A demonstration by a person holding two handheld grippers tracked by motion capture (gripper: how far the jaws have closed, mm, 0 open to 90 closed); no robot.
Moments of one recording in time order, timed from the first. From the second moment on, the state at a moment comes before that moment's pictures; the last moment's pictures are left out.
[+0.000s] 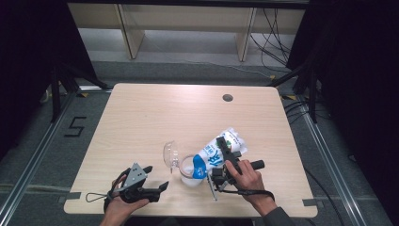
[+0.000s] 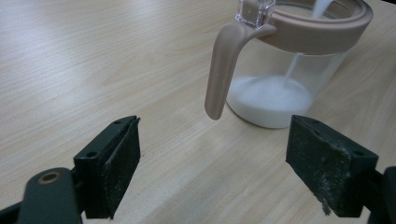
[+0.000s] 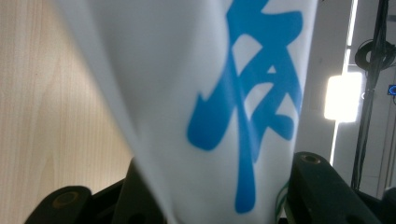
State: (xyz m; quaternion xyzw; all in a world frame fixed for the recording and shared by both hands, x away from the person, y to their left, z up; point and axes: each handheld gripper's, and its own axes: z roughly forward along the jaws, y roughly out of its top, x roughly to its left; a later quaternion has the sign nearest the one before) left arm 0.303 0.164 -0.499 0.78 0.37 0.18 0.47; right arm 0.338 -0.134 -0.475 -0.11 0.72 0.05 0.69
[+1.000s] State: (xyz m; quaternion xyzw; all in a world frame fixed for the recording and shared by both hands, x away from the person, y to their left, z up) left arm 0.304 0.163 -0.500 0.78 0.37 0.18 0.48; right arm 0.337 -0.134 -0.475 -0.11 0.71 0.06 0.69
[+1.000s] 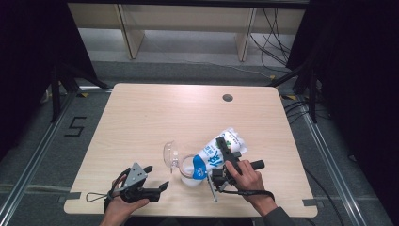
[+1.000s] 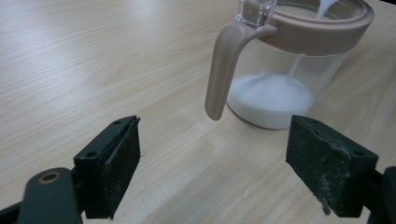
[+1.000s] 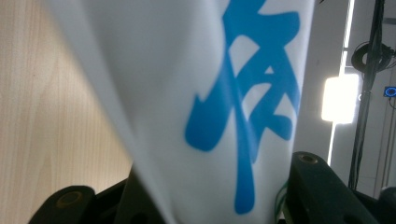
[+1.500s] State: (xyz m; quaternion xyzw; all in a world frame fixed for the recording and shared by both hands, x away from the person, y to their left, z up) left arm 0.304 0.163 -0.500 0.77 0.37 0.18 0.48; right arm 0.337 -0.134 -0.474 -0.11 0.71 0.06 0.69
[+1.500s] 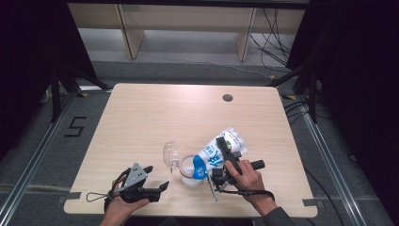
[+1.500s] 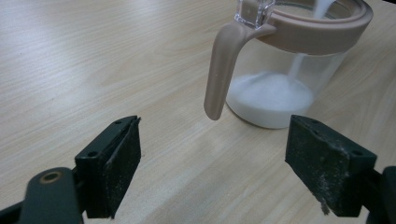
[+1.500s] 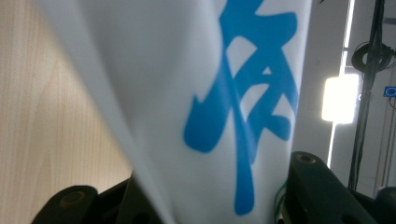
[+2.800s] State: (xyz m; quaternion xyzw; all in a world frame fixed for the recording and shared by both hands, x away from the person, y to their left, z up) left arm 0.304 0.163 -0.500 0.77 0.37 0.18 0.48; right arm 0.339 -0.133 -0.470 -0.14 0.71 0.06 0.69
